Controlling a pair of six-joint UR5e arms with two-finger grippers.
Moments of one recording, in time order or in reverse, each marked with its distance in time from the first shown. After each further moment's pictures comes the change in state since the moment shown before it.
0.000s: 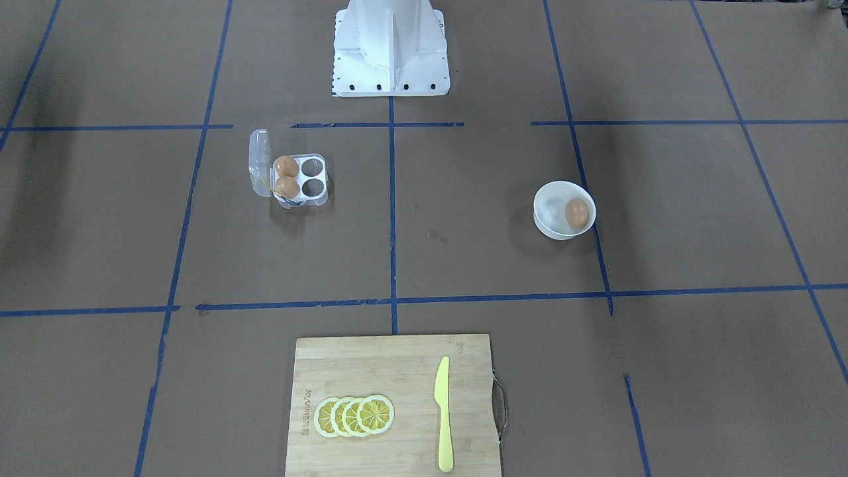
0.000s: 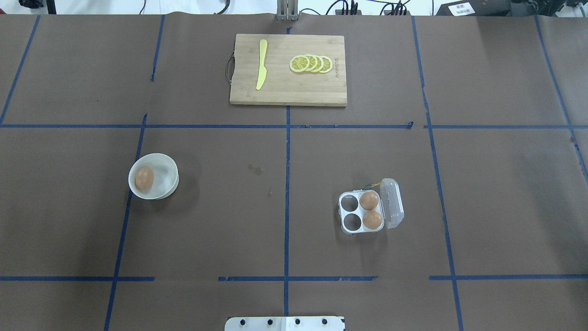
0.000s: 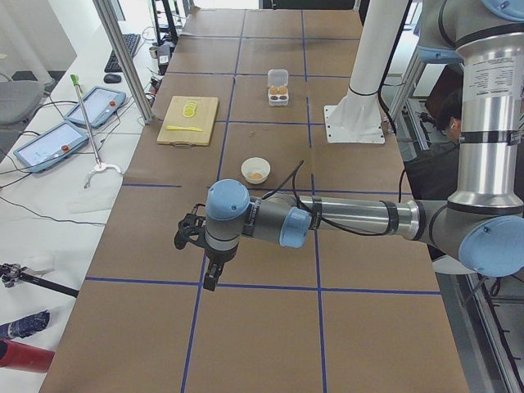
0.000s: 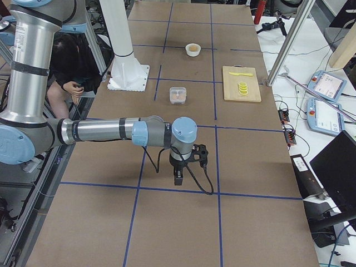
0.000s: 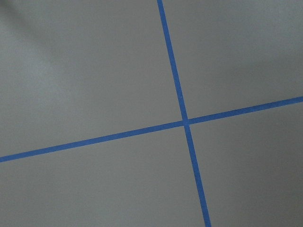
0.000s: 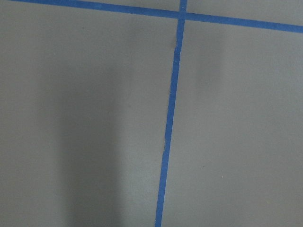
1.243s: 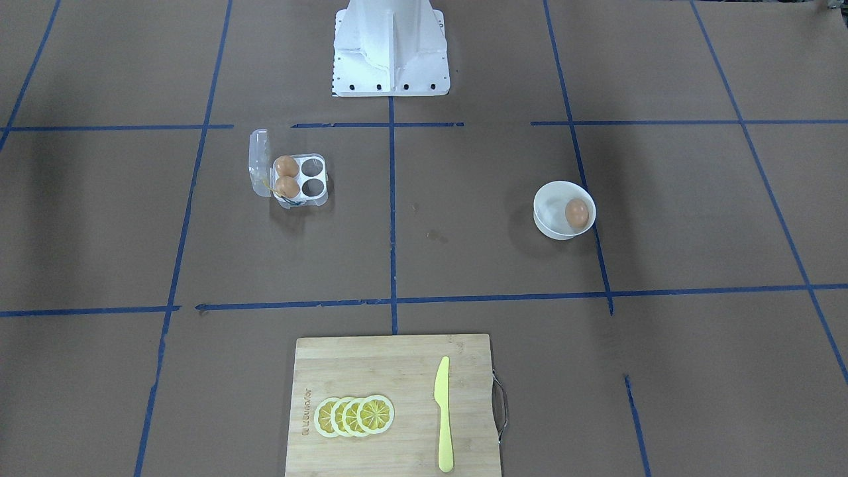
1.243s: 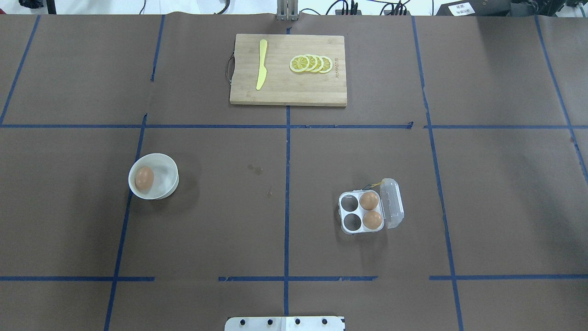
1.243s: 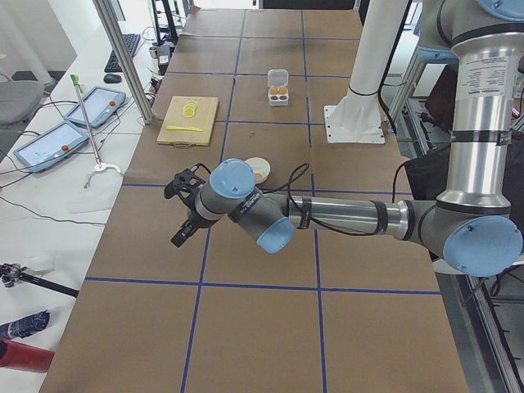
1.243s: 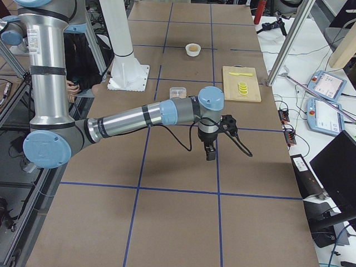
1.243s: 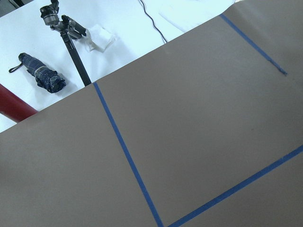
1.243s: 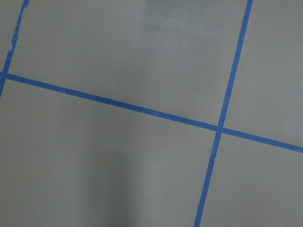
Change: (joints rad) left arm 0.036 -0.055 0.053 -0.552 -0.064 -0.123; right arm -0.017 0.226 -0.012 -0.002 -0.001 0.016
